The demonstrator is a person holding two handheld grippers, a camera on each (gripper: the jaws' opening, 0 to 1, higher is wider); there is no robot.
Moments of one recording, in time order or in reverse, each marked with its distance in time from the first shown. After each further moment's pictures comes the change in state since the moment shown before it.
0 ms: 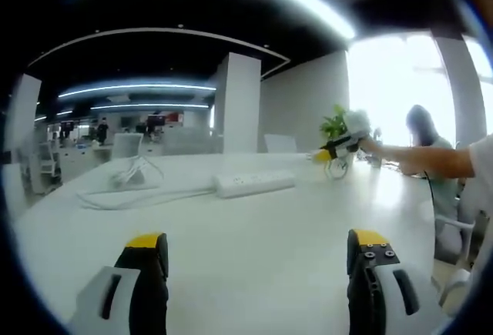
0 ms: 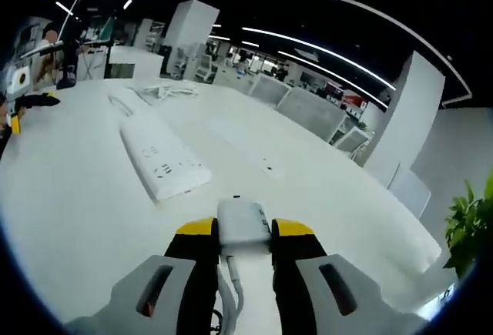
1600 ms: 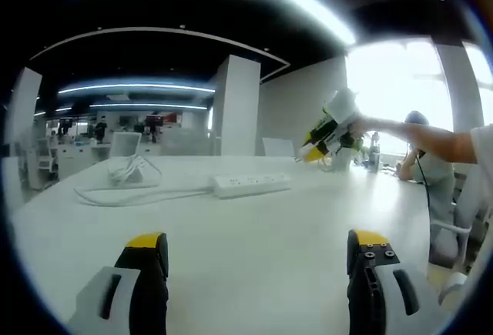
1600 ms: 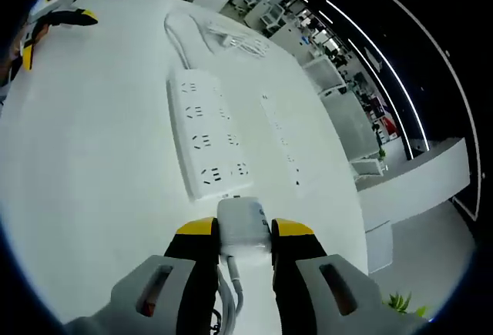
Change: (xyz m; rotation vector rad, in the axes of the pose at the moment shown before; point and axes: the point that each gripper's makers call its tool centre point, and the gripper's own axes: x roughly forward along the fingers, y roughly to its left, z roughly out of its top) left arm -0.004 -0.003 0.000 -0.021 -0.018 -0.021; right arm 0.011 0.055 0.049 -0.516 0.321 0.099
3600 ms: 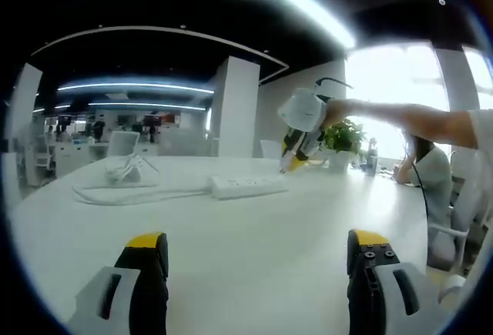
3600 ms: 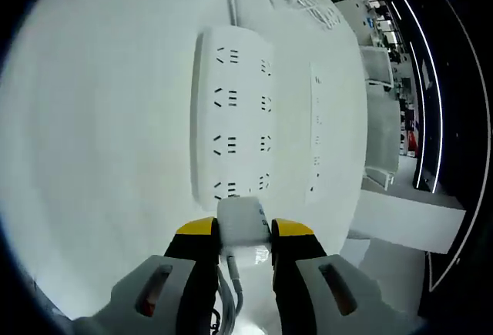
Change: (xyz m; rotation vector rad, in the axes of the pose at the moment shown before) left arm -0.001 -0.001 0.000 -0.016 -0.013 -0.016; right arm 0.036 0.019 0.031 -0.320 0.334 0.125
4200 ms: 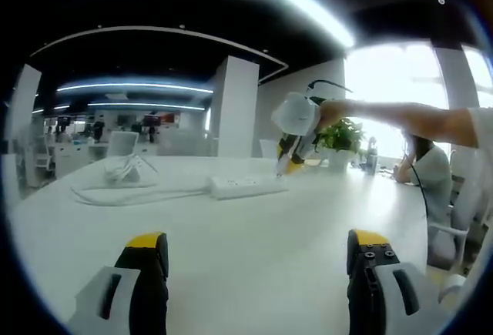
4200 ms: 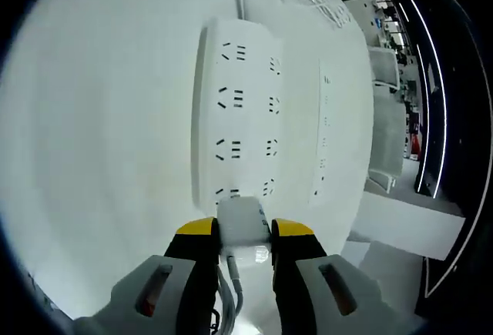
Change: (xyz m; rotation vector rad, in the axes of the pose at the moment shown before) left arm 0.002 -0.001 0.001 0.005 0.004 -0.001; right arm 0.007 0.003 0.002 -0.031 0.022 0.018
